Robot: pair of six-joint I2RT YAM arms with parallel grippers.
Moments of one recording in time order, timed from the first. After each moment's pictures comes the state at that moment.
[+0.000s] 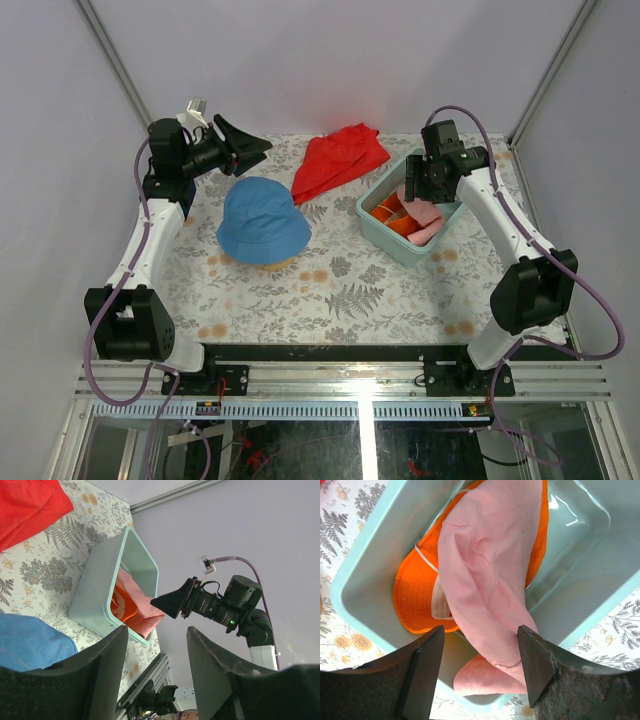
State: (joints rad) left arm 0.02 1.45 1.30 0.01 0.85 -1.07; right arm 0.28 1.67 1.62 -0.94 0.11 0.27
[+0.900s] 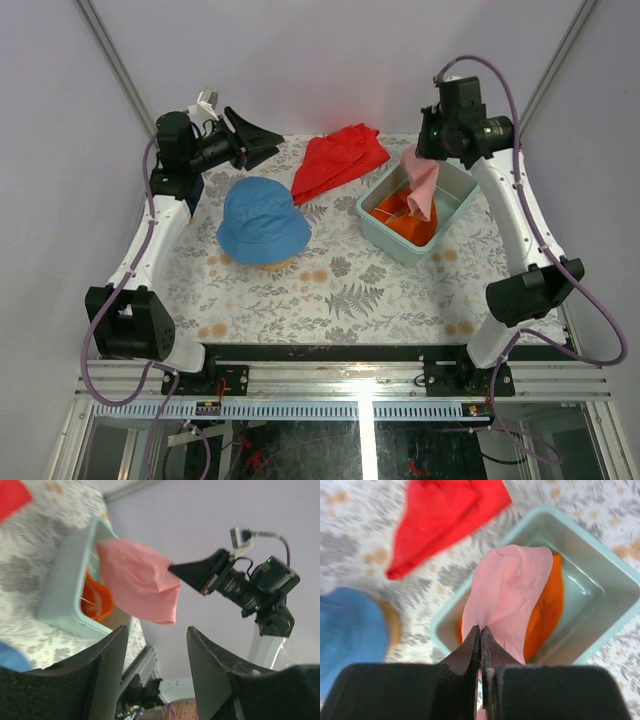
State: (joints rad) left arm -0.03 1.46 1.35 0.02 0.85 -1.11; right arm 0.28 1.73 1.98 -1.00 0.07 0.28
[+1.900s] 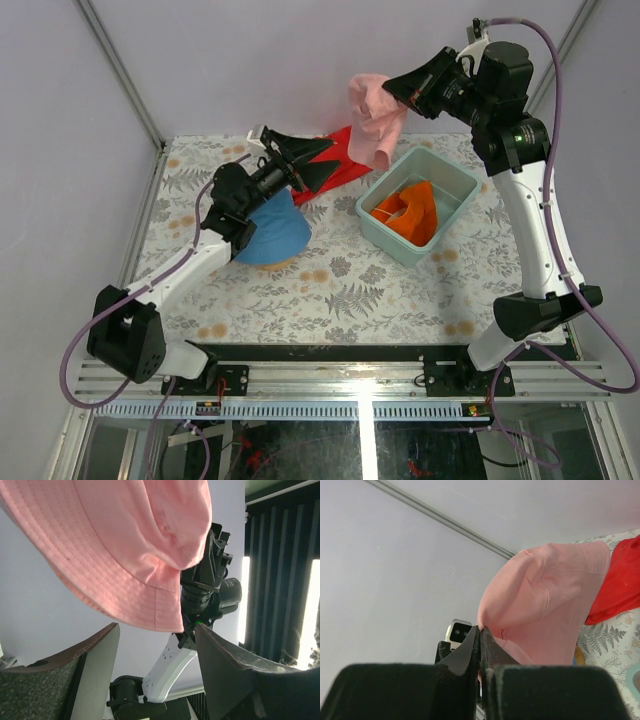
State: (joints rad) left arm -0.44 1.36 1.01 0.65 0.44 -1.81; right arm 0.28 1.63 2.12 -0.58 -0.39 0.90
